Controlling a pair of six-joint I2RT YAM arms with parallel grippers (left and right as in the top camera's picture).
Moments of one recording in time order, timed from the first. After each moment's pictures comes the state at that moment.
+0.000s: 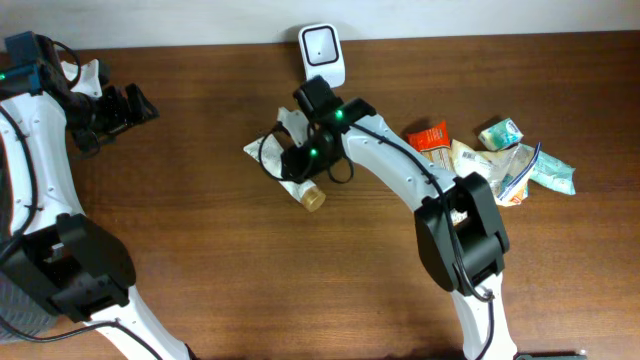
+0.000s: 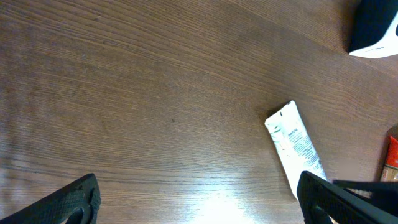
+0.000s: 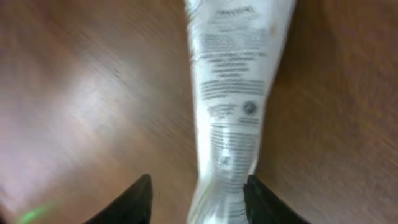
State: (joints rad) left arm 0.36 2.07 2.06 -1.28 0.37 0.00; right arm 0.56 2.22 1.87 -0.88 -0.41 -0.01
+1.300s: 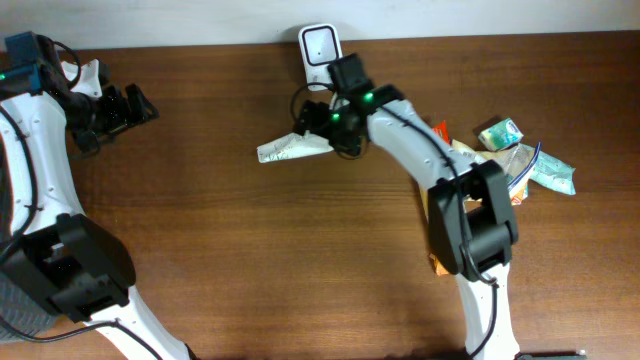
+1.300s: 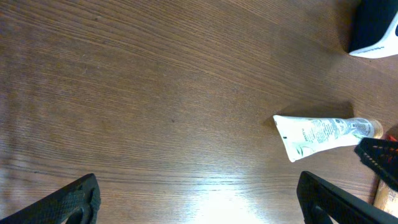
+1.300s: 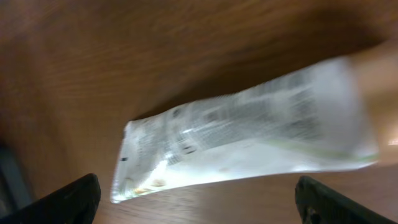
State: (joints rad) left arm 0.36 2.07 2.06 -1.28 0.37 0.00; right arm 0.45 2.26 1.86 -0.67 -0.30 0.79
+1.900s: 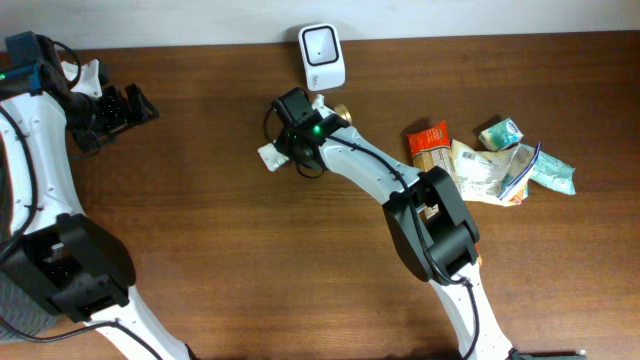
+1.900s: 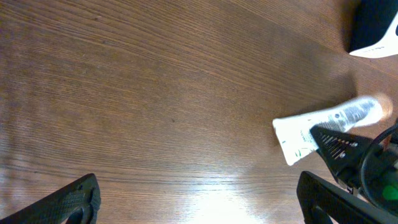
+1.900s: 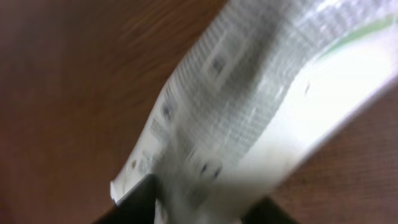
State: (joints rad) left arm 0.36 2.07 2.06 -1.28 0.37 0.00; right arm 0.61 2.37 1.87 -0.56 0.01 1.02
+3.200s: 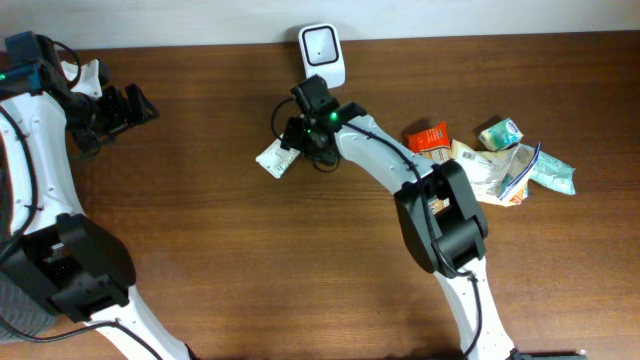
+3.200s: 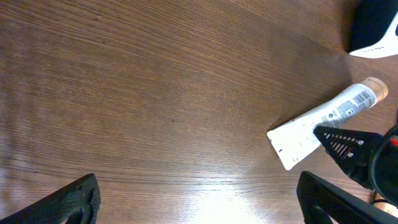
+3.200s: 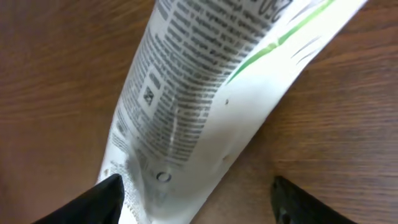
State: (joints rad) left arm 0.36 2.07 2.06 -1.28 0.37 0.00; right arm 0.53 2.37 1.90 -0.61 -0.12 0.84
